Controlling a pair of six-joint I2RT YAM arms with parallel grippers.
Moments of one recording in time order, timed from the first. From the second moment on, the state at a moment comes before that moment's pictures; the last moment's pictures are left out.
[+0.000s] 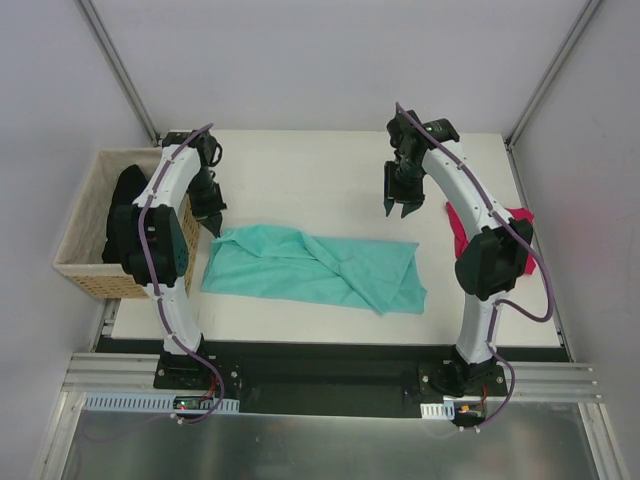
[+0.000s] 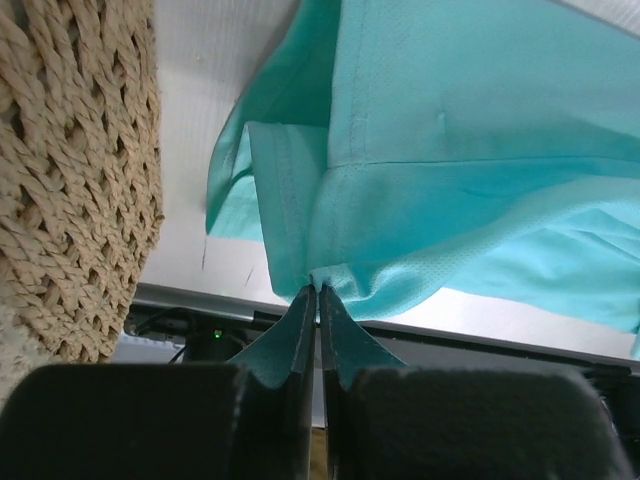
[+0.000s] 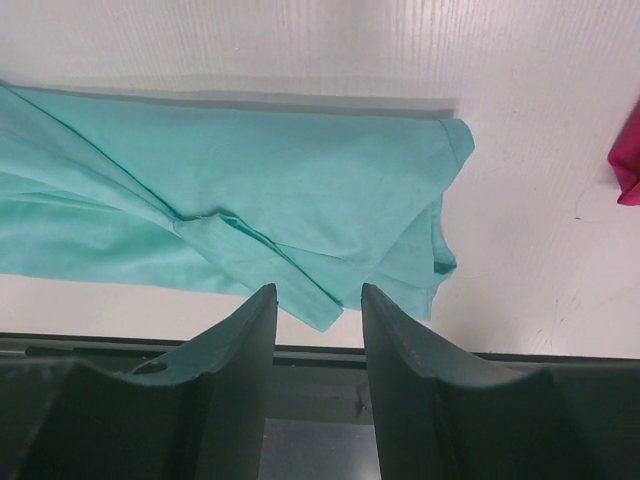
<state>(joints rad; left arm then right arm) -0.03 1.96 1.76 -1.43 0.05 -0.35 0.40 1.96 2.02 -1.42 0.02 0.42</state>
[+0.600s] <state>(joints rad) -0.07 1.74 1.39 -1.43 0.04 -0.38 0.37 2.01 2.10 -1.43 -0.02 0.41</state>
